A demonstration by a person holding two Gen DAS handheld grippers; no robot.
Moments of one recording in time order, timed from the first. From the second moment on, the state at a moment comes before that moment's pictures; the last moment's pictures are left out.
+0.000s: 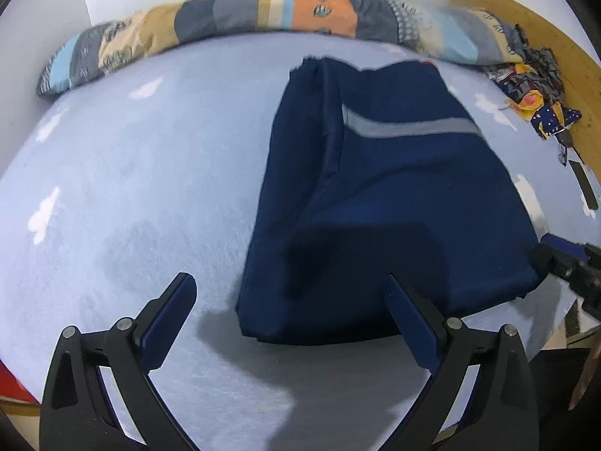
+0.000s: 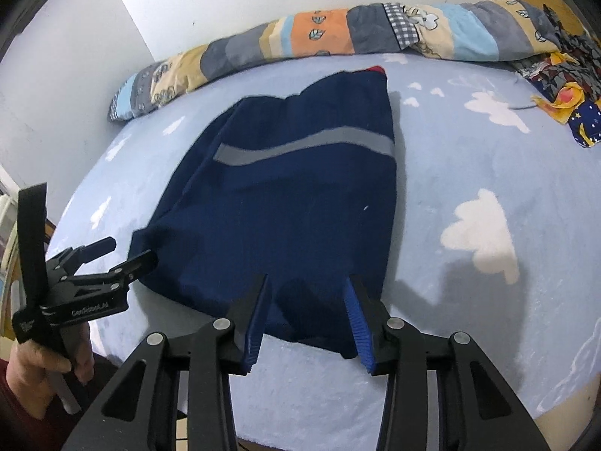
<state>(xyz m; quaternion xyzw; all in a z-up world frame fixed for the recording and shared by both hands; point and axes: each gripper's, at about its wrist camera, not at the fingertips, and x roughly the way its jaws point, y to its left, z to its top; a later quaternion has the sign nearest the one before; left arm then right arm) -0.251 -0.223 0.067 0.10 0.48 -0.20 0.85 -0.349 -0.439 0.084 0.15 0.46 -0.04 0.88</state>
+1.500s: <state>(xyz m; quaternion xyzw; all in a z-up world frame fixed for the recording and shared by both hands) -0.312 -0.262 0.061 0.25 0.36 -0.20 0.87 -0.366 -0.392 0.071 0.05 0.45 -0.10 0.89</state>
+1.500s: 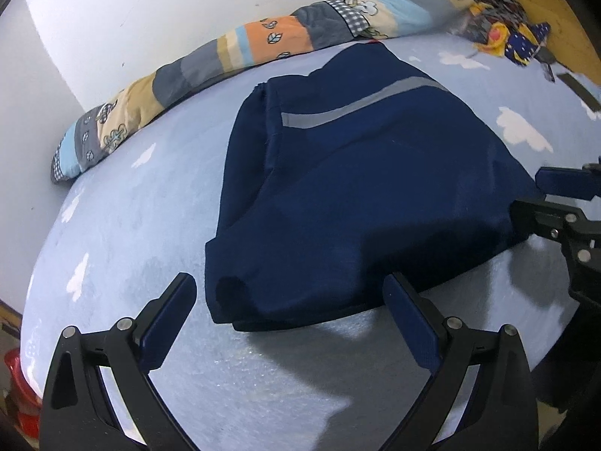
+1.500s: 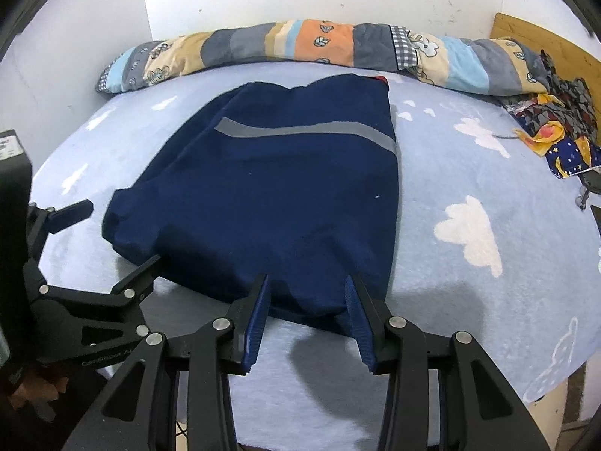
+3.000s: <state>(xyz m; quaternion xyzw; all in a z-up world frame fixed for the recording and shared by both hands) -0.275 -0.218 0.073 0.08 0.44 -0.17 0.88 -0.367 -0.411 0.074 0.11 0.44 -0.10 0.89</state>
